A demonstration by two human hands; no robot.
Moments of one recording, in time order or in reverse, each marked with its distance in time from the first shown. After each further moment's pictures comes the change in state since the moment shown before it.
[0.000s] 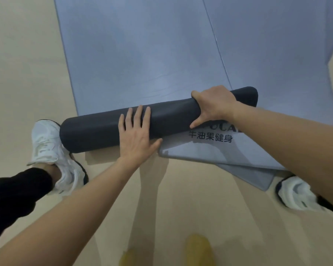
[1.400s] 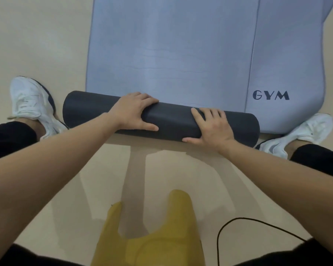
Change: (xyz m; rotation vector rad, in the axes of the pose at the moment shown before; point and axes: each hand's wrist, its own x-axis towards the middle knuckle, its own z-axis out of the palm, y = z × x) left_hand -0.018 0.015 -0.015 -0.192 -0.381 0.434; right_hand -0.168 -0.066 0.137 0.053 0.136 0.160
